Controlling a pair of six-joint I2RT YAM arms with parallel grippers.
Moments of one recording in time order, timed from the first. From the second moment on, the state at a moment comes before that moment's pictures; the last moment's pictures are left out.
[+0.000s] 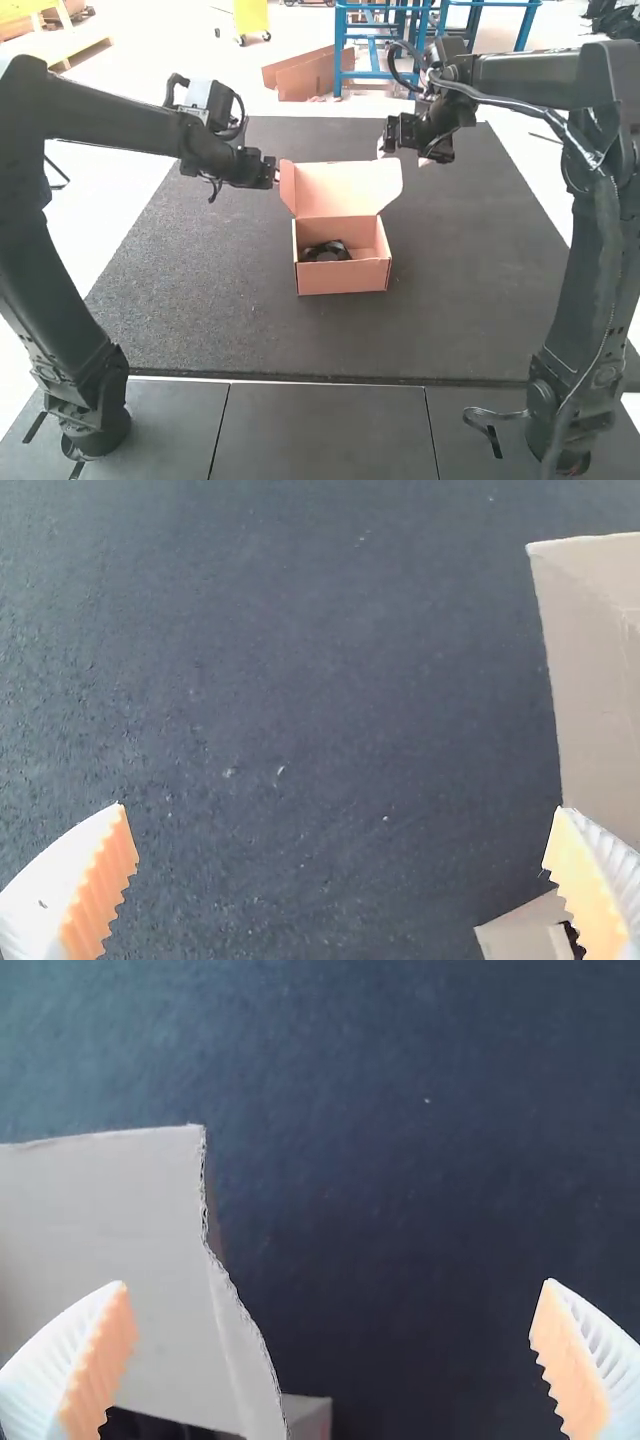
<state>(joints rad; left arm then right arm) -0.26 1.59 1.07 -0.19 0.03 -0.10 0.33 1.86 1.58 -0.63 -0.14 0.21</state>
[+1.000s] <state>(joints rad) -0.38 1.56 1.08 -0.18 0.03 -0.16 0.33 1.86 1.58 -0.66 -0.18 0.21</state>
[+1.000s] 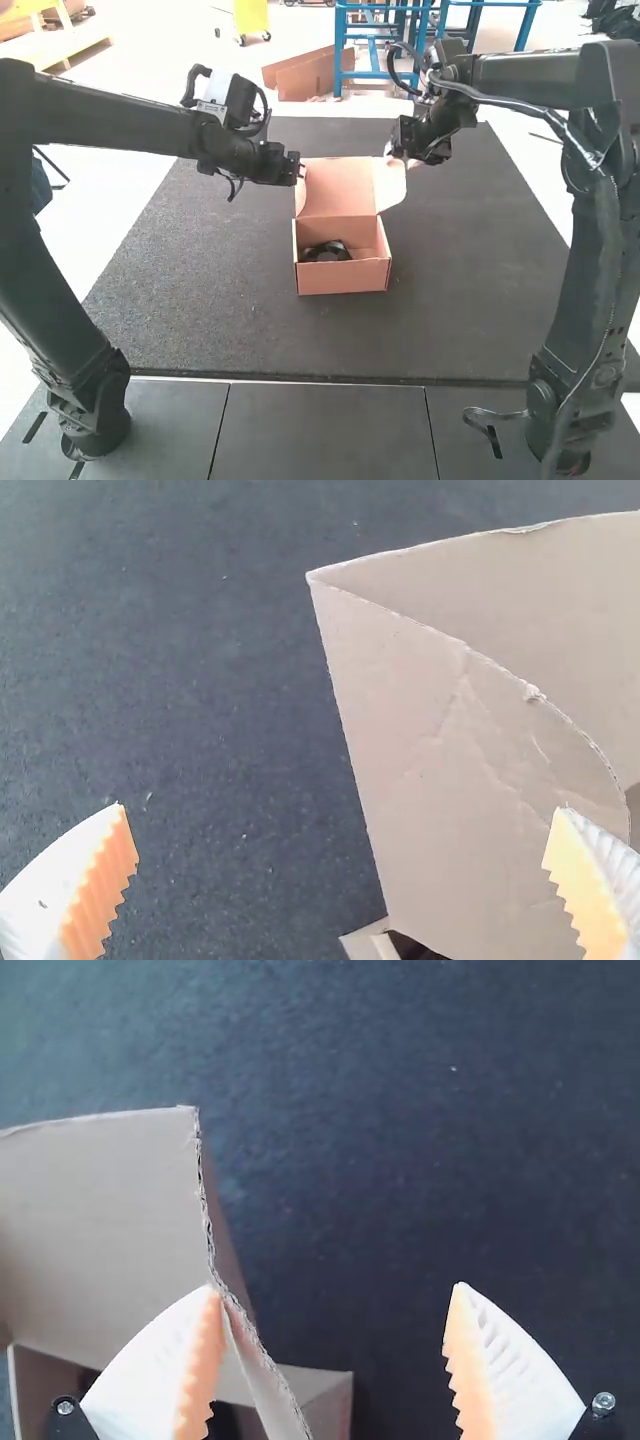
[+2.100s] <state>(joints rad) -0.38 1.56 1.08 -0.17 0.03 -0.16 0.36 1.86 1.61 -0.72 -0.21 0.20</state>
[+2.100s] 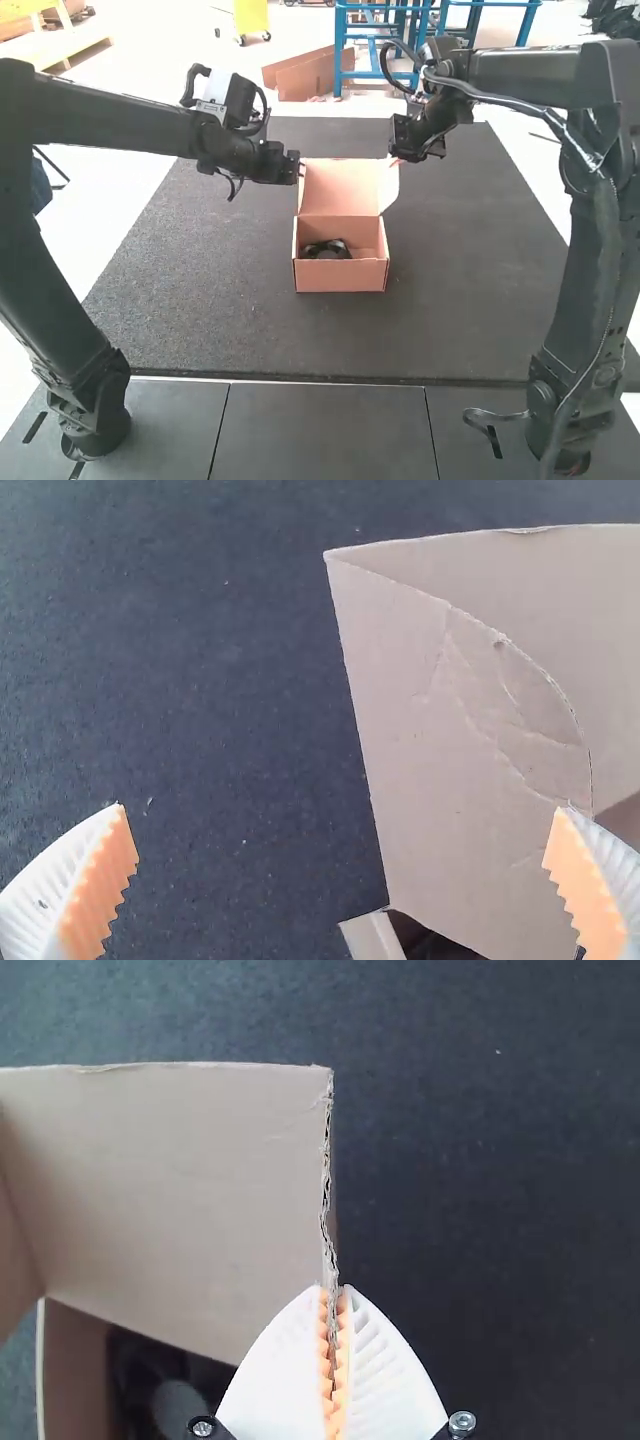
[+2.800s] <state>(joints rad) -0.38 1.56 1.08 -0.22 0.03 -0.16 0.43 1.86 1.65 -0.87 -0.22 0.19</state>
